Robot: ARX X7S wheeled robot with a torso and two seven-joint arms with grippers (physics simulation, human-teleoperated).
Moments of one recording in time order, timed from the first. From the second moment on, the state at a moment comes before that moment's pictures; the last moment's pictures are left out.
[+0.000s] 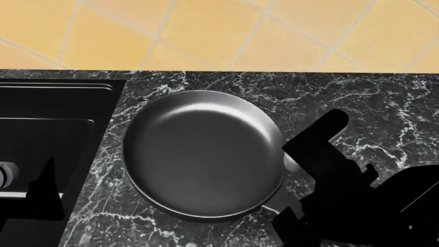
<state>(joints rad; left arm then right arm) -0.34 -0.45 0.04 0.42 -0.52 -0.76 -0.25 1.19 0.79 -0.91 -0.05 1.01 1.20 -0.21</state>
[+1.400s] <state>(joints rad) -0.35 -0.47 0.06 0.42 -0.53 -0.77 -0.26 1.15 1.02 -0.71 -0.34 1.36 1.34 0.10</state>
